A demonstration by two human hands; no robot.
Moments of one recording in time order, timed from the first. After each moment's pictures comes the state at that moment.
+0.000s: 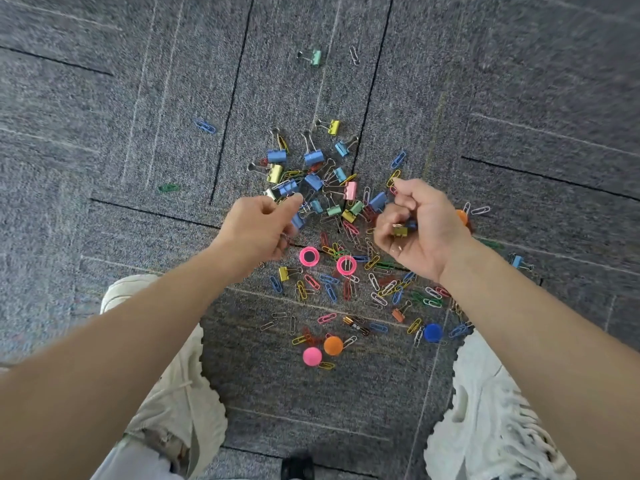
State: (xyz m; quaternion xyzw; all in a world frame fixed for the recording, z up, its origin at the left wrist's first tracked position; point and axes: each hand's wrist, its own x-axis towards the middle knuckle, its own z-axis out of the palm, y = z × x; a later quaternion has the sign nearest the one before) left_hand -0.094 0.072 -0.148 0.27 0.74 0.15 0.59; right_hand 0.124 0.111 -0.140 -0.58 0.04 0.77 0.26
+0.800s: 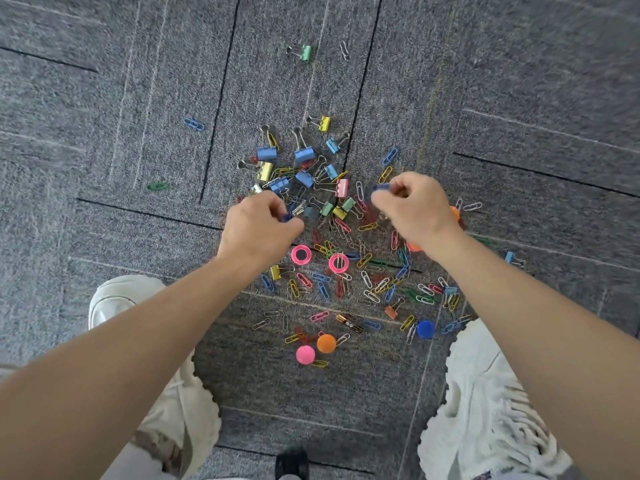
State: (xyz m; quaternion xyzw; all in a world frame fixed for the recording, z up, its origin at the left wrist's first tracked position) left_hand -0.076 0.069 -0.158 0.44 0.79 0.07 0.42; right_hand 0.138 0.123 -0.166 -0.70 -0.50 0.51 0.06
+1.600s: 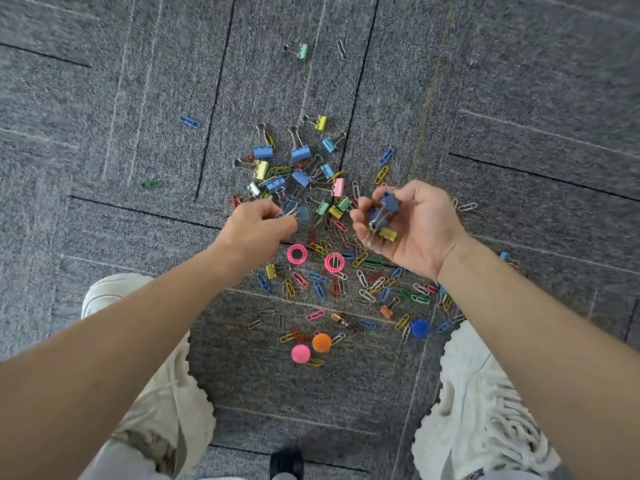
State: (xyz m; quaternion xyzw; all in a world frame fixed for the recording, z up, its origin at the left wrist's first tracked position) left_hand -0.089 0.065 -0.163 0.32 0.71 0.13 0.61; right_hand 0.137 0.111 -0.144 -0.49 0.01 0.84 0.24
